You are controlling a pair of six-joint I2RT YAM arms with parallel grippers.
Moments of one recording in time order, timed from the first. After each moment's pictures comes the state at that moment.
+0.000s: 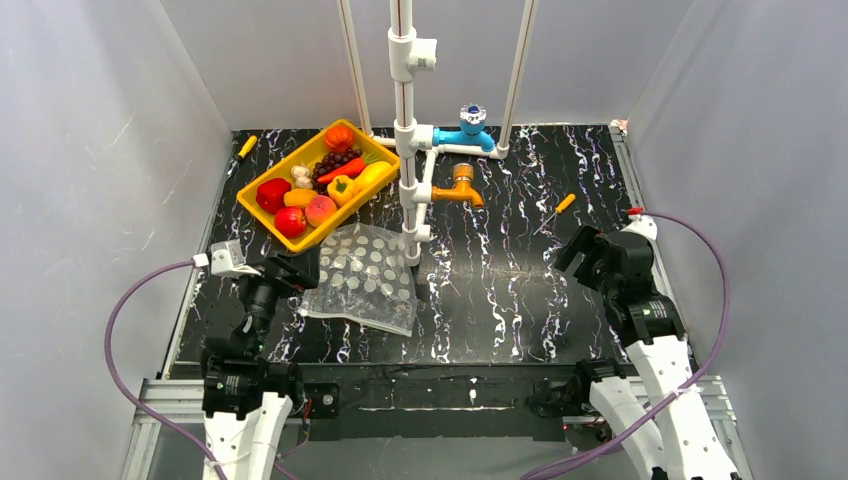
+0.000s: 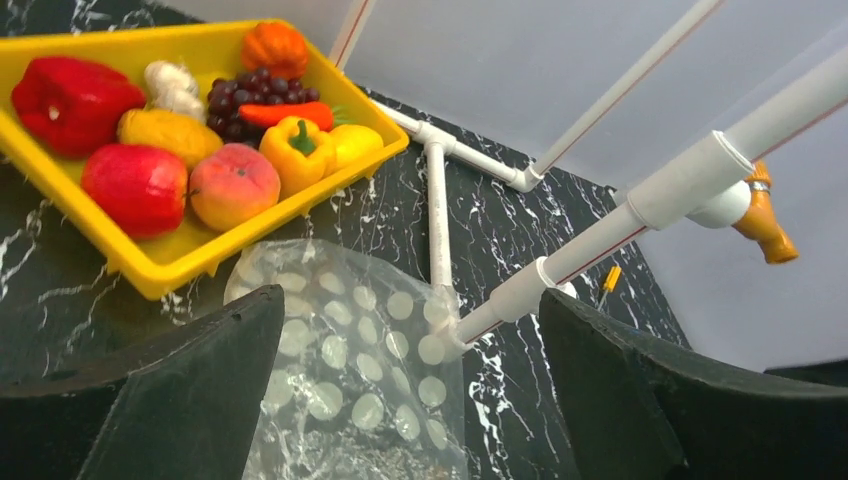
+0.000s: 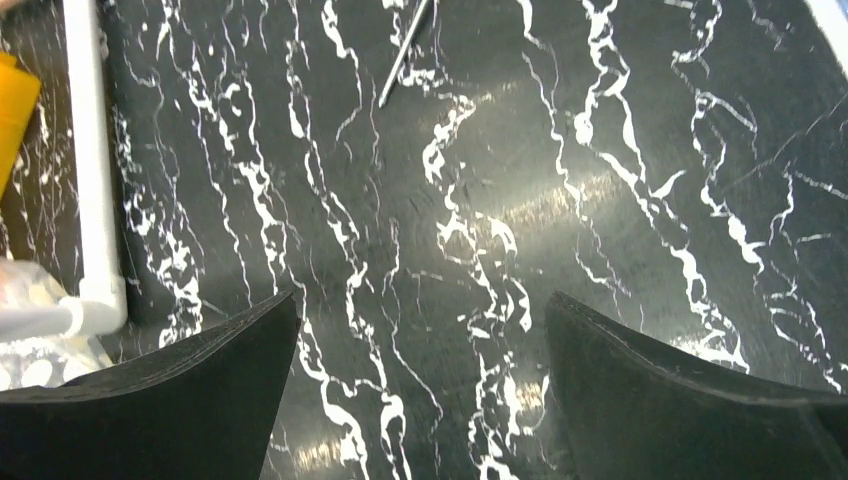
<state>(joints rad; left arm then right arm) -0.07 0.17 0.50 -0.30 0.10 -0.51 0.15 0.64 0.70 -0.63 0.19 0.51</state>
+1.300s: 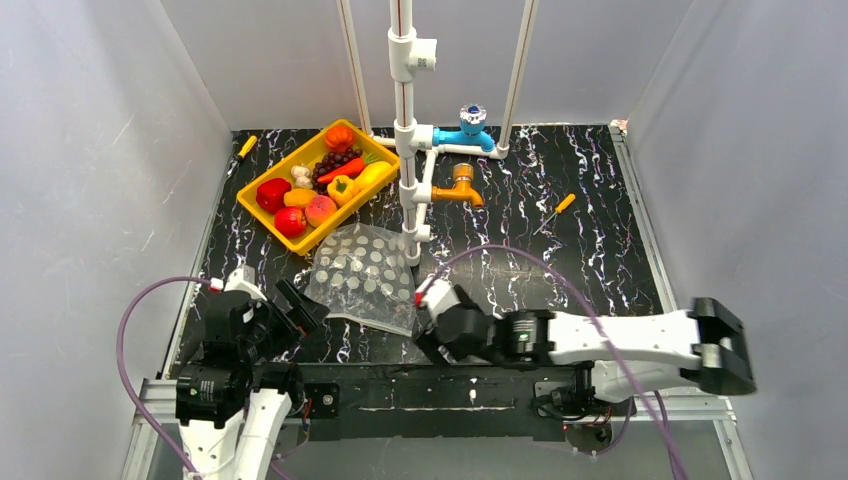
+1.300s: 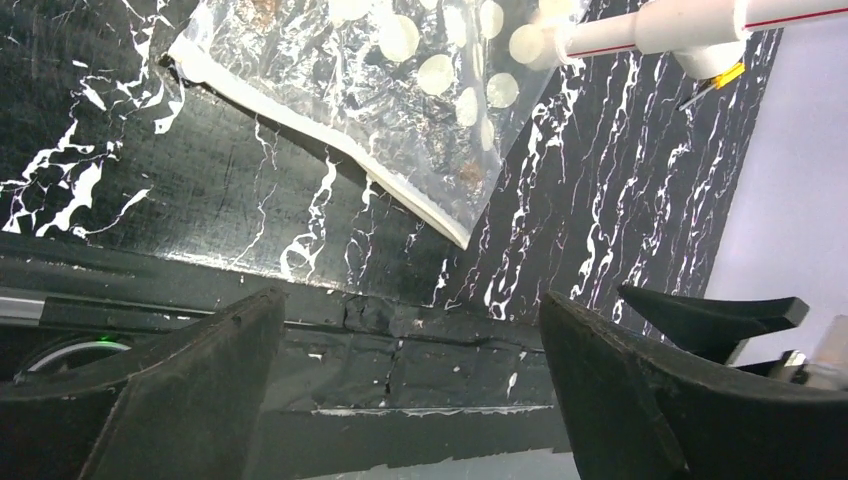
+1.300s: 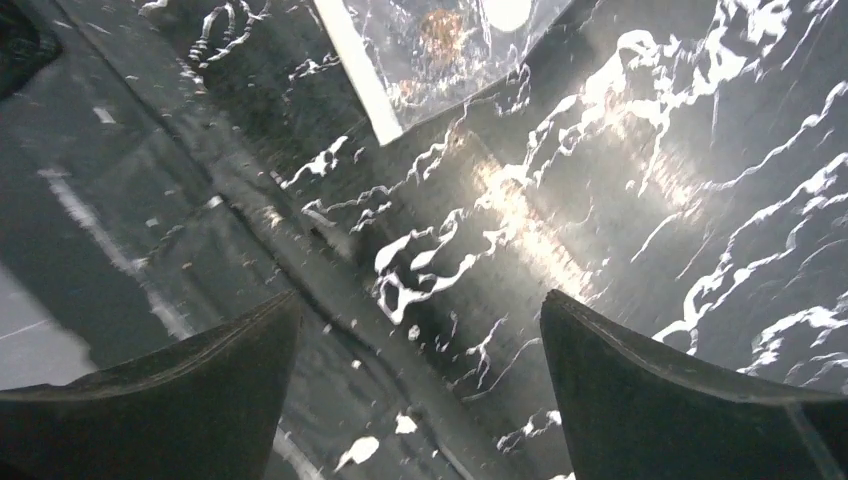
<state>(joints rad) -0.07 0.31 0.83 -1.24 0.18 -0.70 1.44 1.18 0.80 -0.42 0.39 0.35</state>
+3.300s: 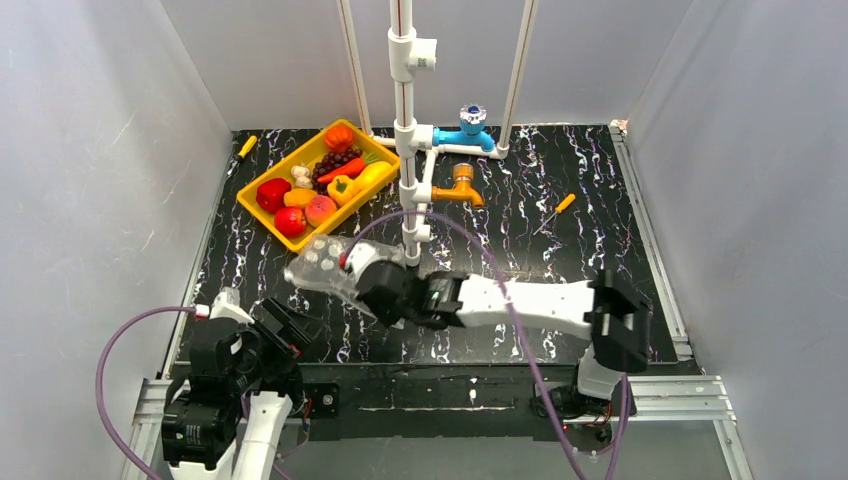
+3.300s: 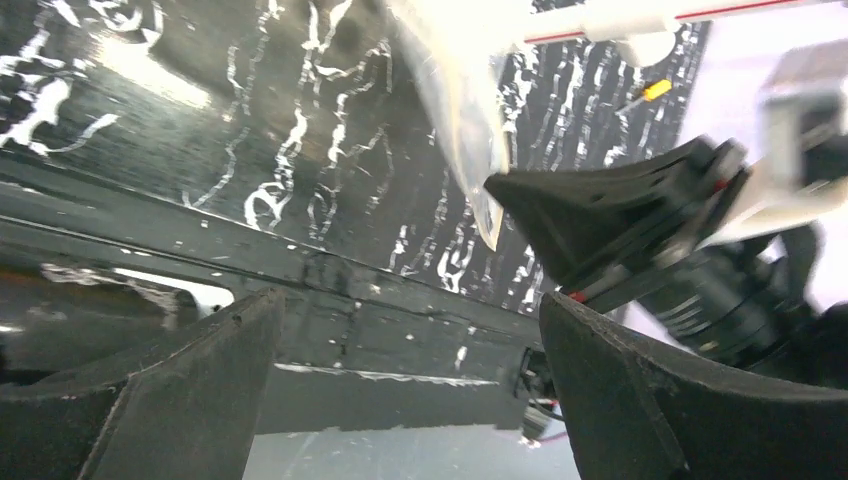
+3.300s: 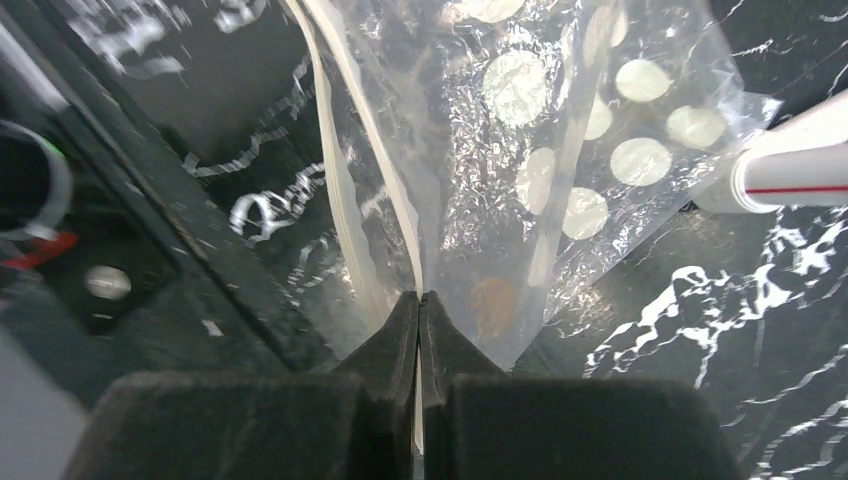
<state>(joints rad) -0.07 0.20 0.92 -1.40 0.19 -0.83 1.36 1.72 1.34 -0.43 0.30 0.25</state>
